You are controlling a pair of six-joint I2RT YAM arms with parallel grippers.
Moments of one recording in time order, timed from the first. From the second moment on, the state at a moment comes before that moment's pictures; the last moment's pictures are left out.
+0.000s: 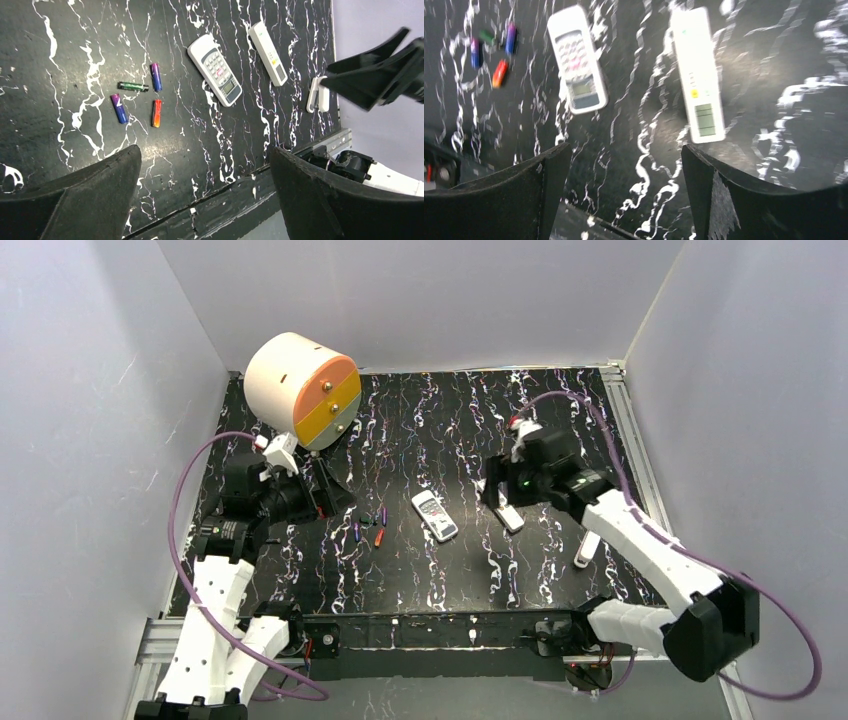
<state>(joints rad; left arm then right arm) -0.09 0.78 0.92 -0.78 0.47 -0.42 0.50 1.13 1.00 -0.64 -0.10 0.33</state>
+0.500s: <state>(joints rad) -0.09 0.78 0.85 -0.72 0.45 -0.46 0.91 1.70 1.16 -0.53 0.11 0.34</state>
